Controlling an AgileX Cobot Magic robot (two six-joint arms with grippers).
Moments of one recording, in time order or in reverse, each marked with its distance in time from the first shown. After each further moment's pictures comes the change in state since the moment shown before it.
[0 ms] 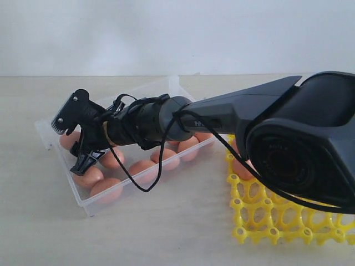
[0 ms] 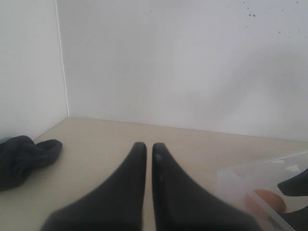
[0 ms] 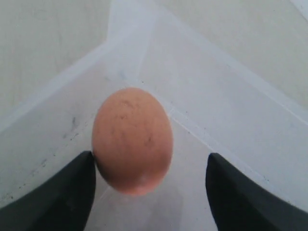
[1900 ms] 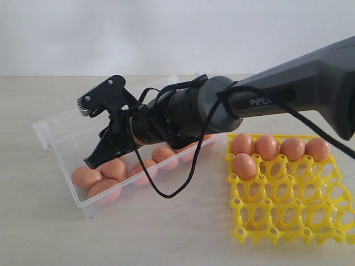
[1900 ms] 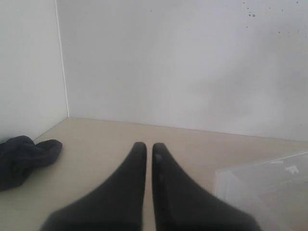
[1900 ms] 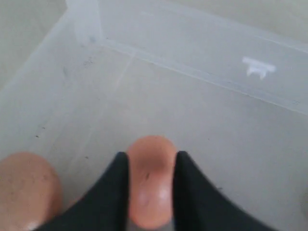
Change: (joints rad) left arm 0.000 0.000 0.000 0.000 0.000 0.000; right arm 0.000 -0.306 0.389 -0.017 0.123 0.340
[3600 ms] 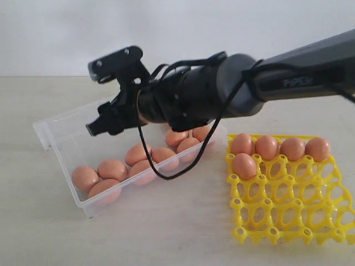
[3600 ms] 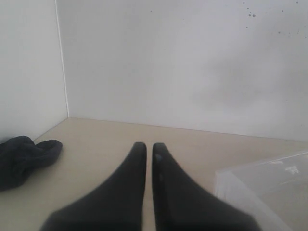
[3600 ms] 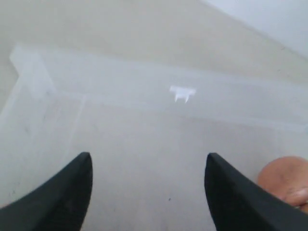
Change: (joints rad) left arm 0.000 0.000 0.000 0.000 0.000 0.000; right arm 0.000 -0.135 0.031 0.218 0.147 -0.055
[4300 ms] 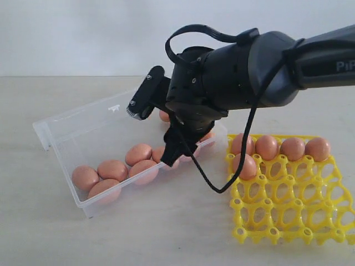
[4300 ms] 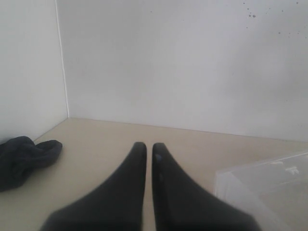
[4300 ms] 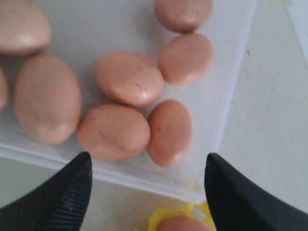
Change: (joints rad) left arm 0.000 0.000 0.000 0.000 -0.002 0.000; right arm 0.014 -0.099 0.068 0.782 0.554 -1.265
